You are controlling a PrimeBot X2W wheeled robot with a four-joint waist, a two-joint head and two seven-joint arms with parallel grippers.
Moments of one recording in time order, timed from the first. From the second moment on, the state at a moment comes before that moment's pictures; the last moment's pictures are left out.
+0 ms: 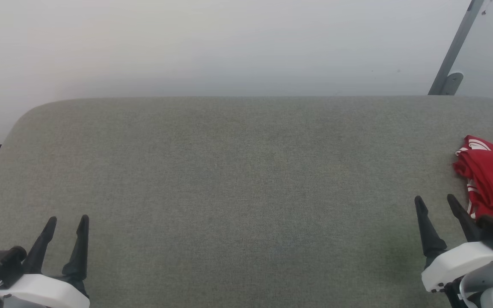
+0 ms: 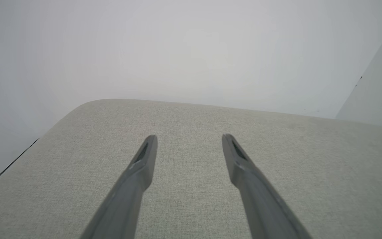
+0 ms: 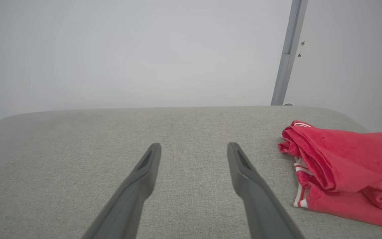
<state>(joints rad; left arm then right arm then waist) -0.02 0.41 -0.02 0.29 -0.55 -0.13 -0.26 -0.07 -0.20 -0.04 0.25 0.30 0.13 -0.12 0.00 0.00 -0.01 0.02</state>
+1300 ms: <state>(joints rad) 0.00 0.27 0.01 0.30 -0.86 -0.13 -0.15 -0.04 -0.14 -0.05 0.28 0.67 0.13 -0.05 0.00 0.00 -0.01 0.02</state>
